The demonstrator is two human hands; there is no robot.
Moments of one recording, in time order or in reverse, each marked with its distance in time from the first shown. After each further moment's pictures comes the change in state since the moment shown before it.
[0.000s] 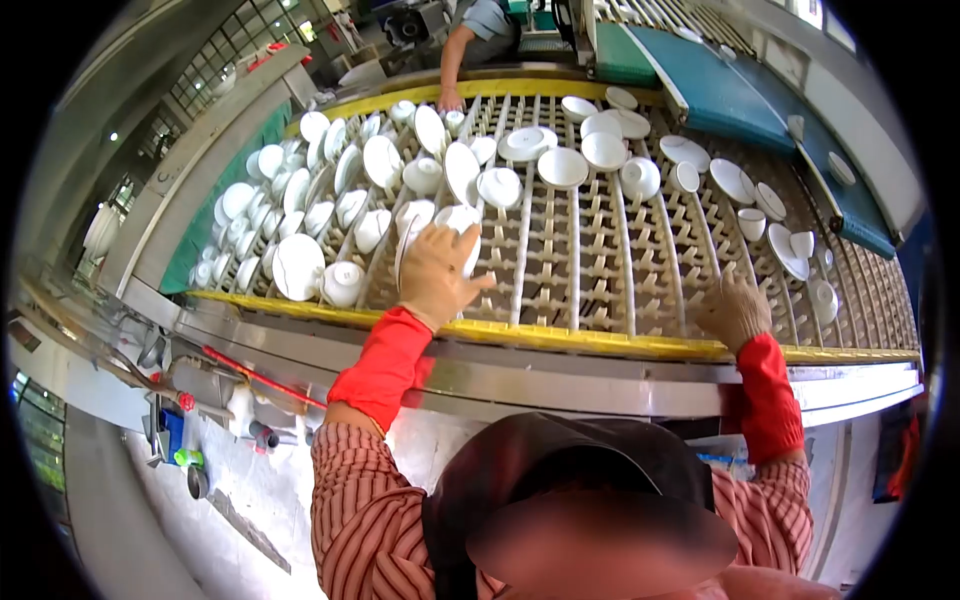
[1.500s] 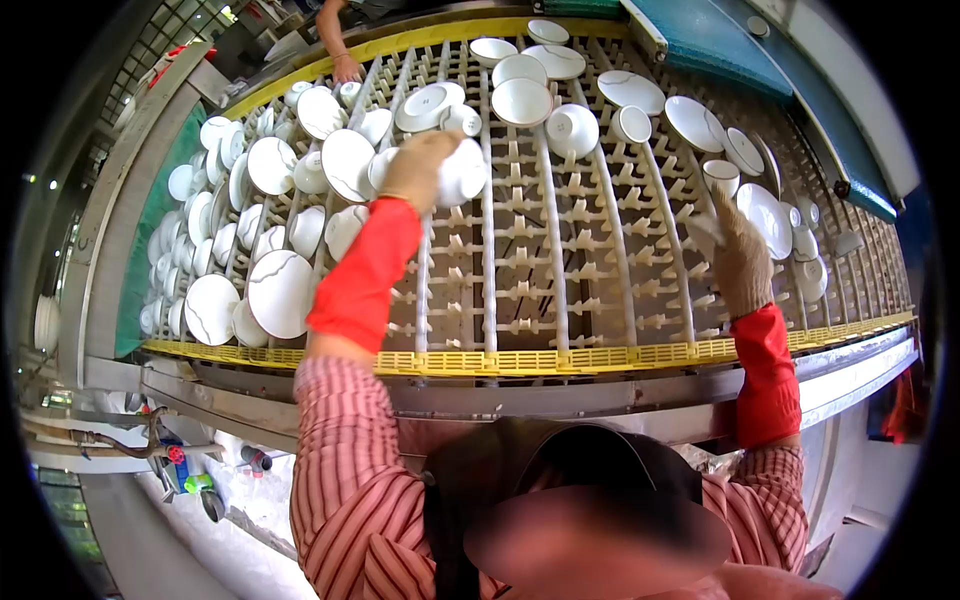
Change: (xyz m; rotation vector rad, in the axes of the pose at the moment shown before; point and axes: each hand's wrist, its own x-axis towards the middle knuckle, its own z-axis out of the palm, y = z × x) left_hand 0.179 -0.003 0.170 -0.829 -0.071 -0.379; right_hand 0.085 0.088 0.045 0.406 0.516 -0.221
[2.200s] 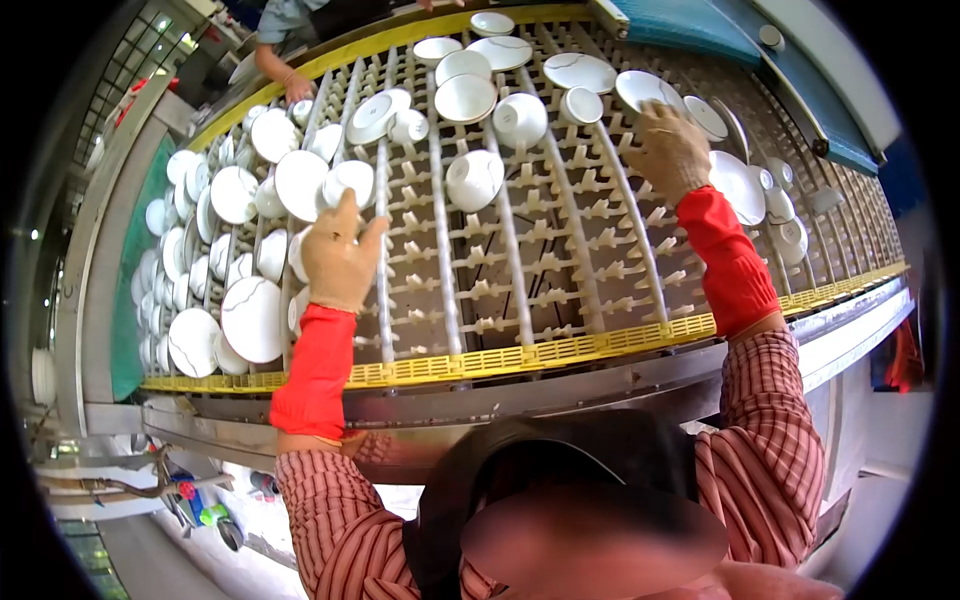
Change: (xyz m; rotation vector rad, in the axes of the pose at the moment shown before) left_hand -0.086 0.021 -0.032 0.621 0.211 0.330; right_hand 0.107 0.016 0.040 -0.463 -0.075 -0.048
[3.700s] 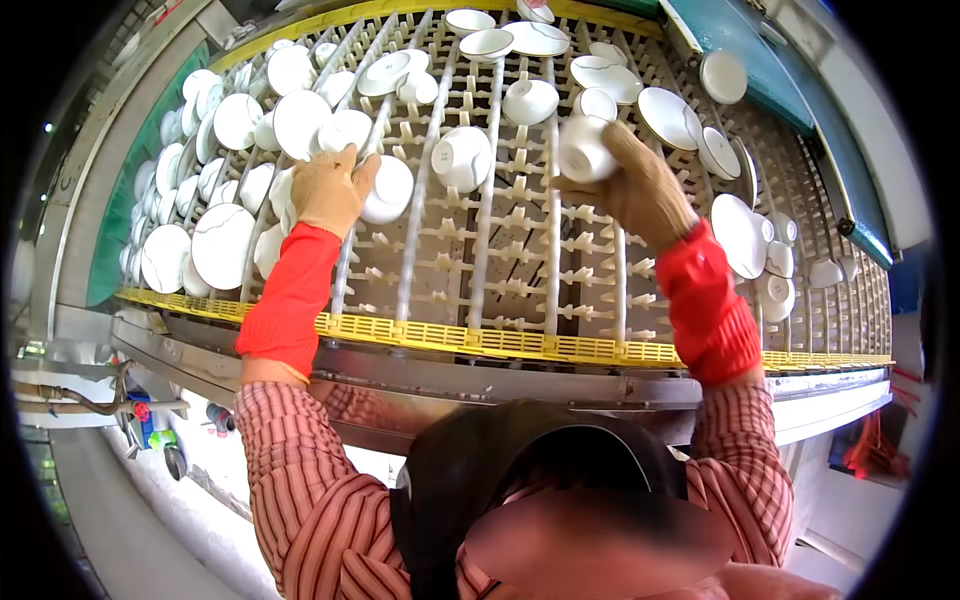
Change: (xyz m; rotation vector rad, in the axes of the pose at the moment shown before) left_hand 0.010 0.012 0.023 0.422 -0.184 -0.155; right_hand -0.019 -0.036 -0.026 2.010 -0.633 0.270
